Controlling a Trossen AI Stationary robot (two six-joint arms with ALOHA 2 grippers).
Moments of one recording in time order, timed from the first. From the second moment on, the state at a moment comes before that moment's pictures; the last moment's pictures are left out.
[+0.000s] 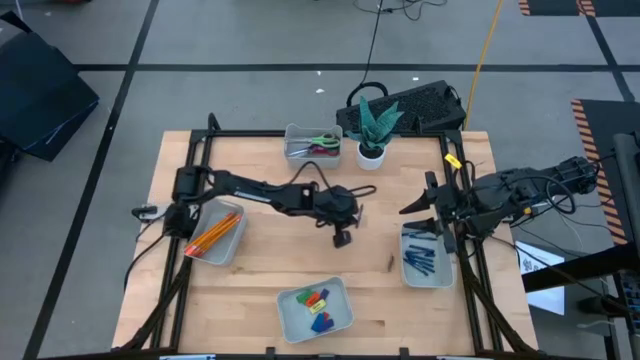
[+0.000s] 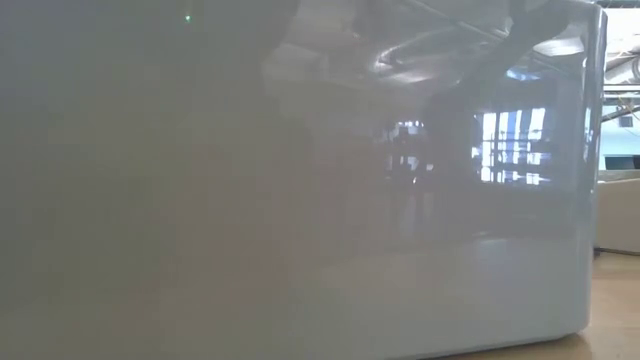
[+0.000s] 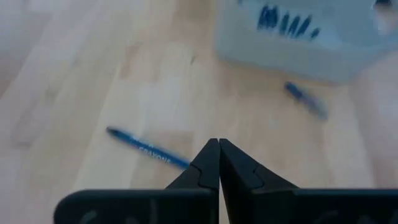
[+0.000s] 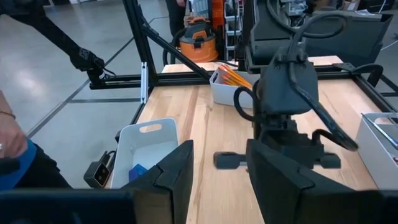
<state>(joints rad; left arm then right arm) 0.02 2.03 1.43 -0.12 0.05 -0.15 0.33 0.76 0.94 -0.50 0.16 0.20</state>
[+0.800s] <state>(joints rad) 0.09 1.50 1.20 -0.34 -0.02 -0.21 0.33 0.76 0.94 -0.50 0.16 0.20</state>
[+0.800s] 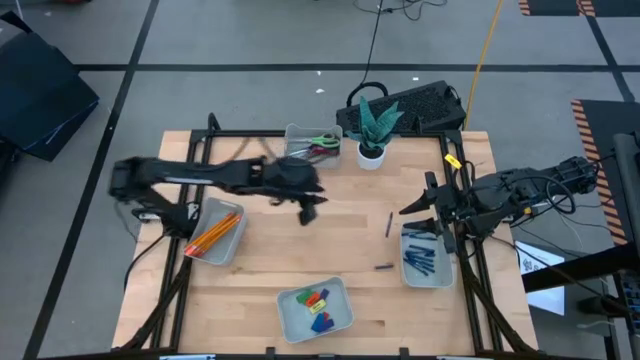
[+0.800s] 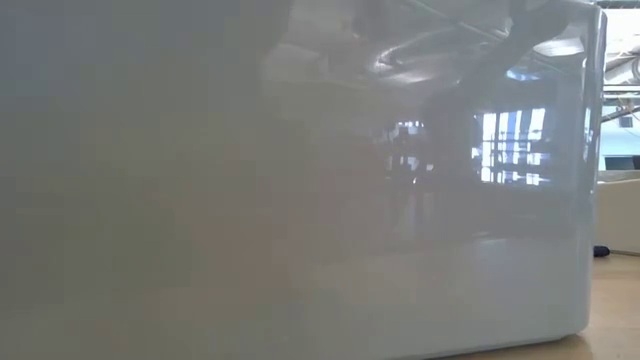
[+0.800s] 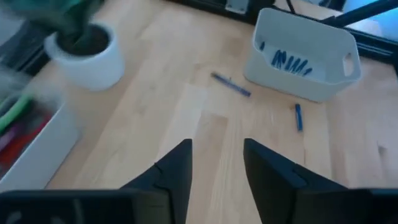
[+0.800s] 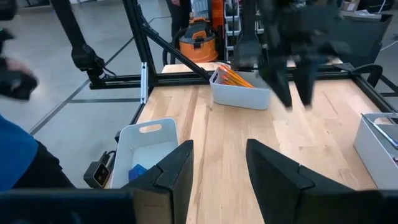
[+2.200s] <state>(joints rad) 0.07 0.03 0.16 -0.16 -0.02 -0.09 0.33 0.76 0.94 -0.50 0.16 0.20</state>
